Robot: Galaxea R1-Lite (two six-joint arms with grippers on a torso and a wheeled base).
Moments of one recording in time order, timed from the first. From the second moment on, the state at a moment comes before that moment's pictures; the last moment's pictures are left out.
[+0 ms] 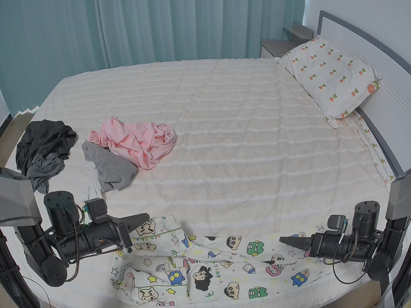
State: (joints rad) left arm -0.27 1.95 -0.13 -1.55 -0.44 -0.35; right arm 0.32 2.05 -0.02 -1.55 0.43 0.59
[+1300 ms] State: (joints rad) left arm -0.14 2.32 -0.26 -1.55 -0.39 -0.35; right arm 0.33 2.06 -0.02 -1.55 0.43 0.59
